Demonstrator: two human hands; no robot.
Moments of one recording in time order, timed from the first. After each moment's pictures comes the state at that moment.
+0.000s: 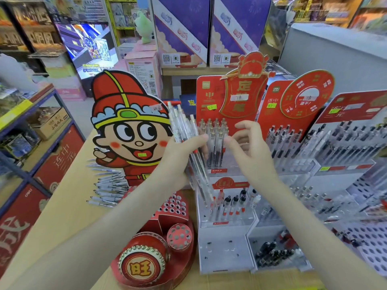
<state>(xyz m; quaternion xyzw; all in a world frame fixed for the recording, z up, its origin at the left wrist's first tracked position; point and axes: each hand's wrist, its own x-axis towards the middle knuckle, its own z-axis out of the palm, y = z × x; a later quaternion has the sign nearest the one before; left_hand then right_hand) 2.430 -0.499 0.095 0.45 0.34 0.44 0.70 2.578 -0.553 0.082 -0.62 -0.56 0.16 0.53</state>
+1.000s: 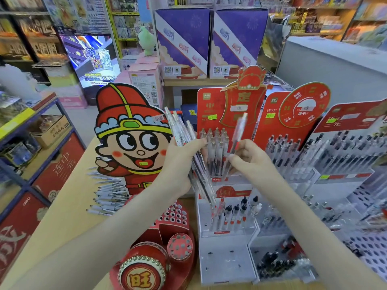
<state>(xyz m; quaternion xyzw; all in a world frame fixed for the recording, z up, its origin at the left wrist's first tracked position) 2.434 -0.496 0.104 0.41 0.37 0.46 0.69 2.587 -0.555 0.089 -0.64 -0.51 0.32 0.47</state>
